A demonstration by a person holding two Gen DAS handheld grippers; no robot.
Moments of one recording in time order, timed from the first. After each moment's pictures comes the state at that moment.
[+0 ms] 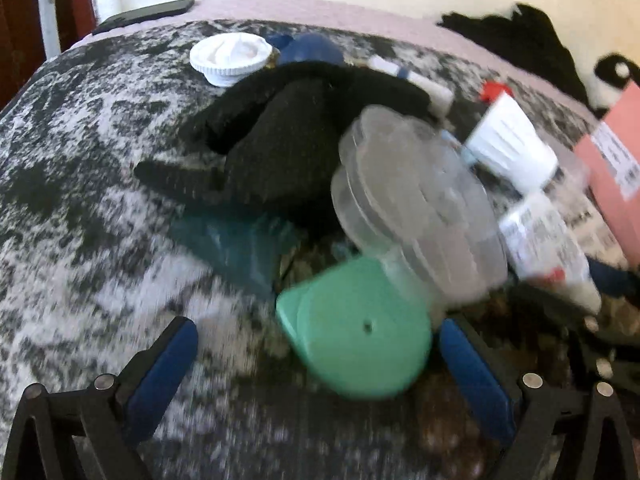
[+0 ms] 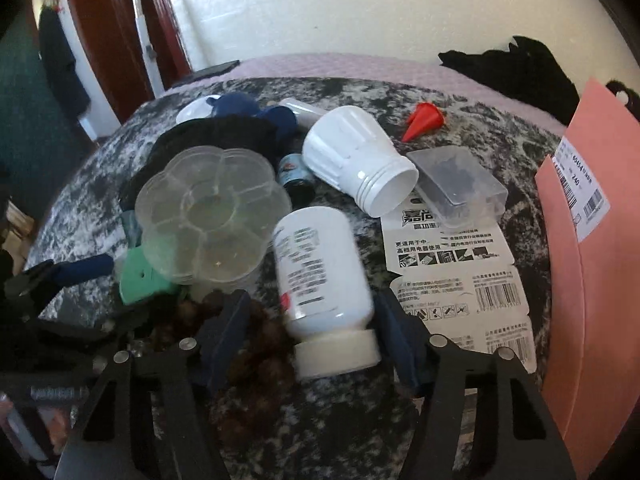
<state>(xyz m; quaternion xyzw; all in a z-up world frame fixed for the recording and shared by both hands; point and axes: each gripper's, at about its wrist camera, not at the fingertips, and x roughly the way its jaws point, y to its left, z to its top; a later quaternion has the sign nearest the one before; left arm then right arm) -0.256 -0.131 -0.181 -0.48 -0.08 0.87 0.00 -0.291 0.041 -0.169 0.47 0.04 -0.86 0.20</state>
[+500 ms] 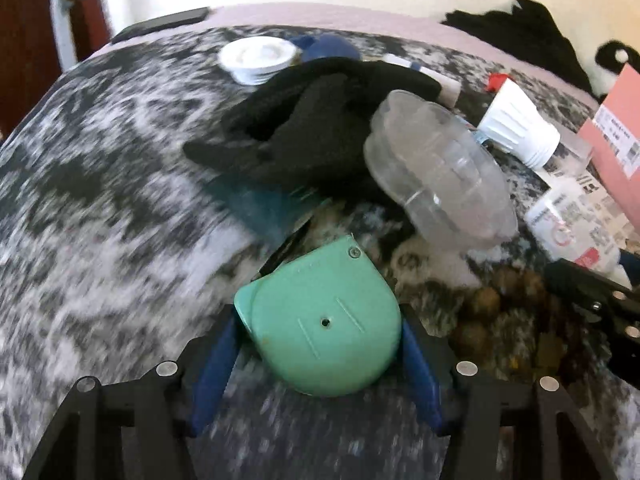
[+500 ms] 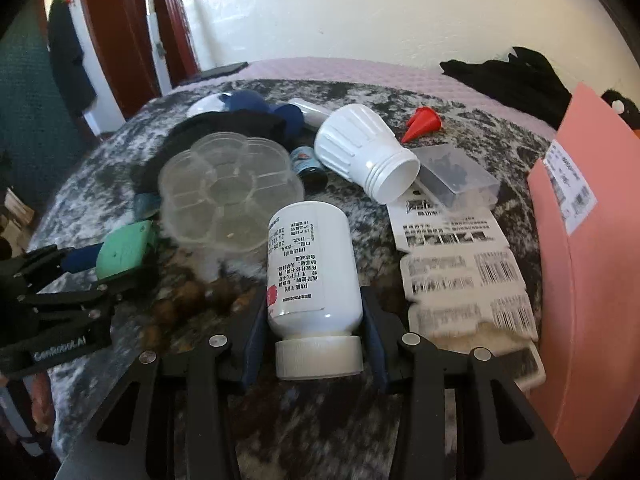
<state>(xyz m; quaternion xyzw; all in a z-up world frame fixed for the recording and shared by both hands) -0.222 -0.147 -0.172 -0.48 -0.06 0.88 -0.01 -0.265 0.044 -0.161 0.45 0.06 -0.87 0.20</state>
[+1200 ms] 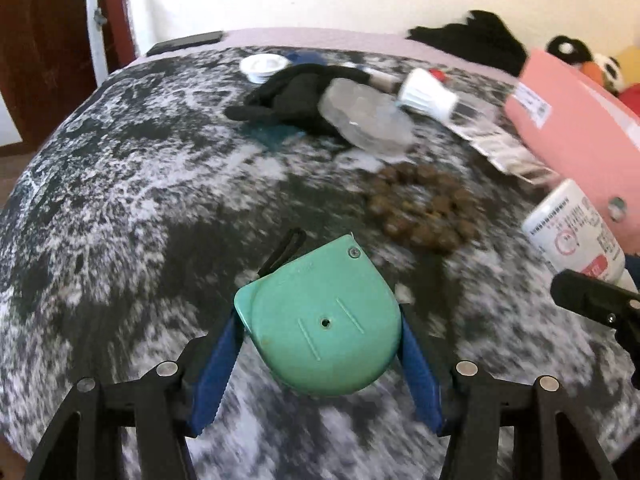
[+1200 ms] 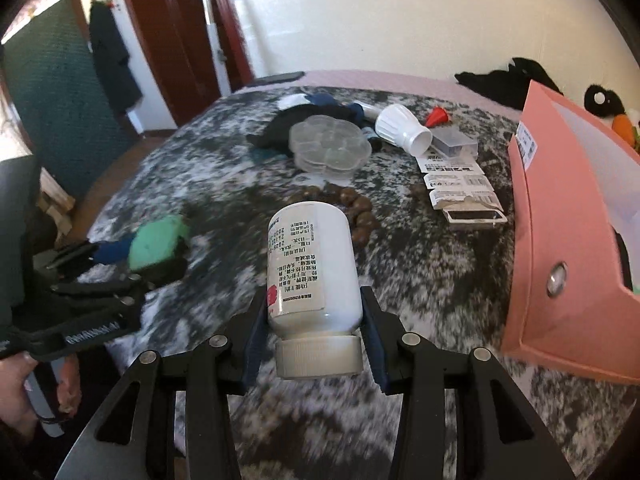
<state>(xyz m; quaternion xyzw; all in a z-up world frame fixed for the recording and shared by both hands) -0.075 -0.112 -0.120 -0.45 -0.04 0.89 0.00 -0.102 0.067 -0.102 0.44 0.04 -0.86 0.26</state>
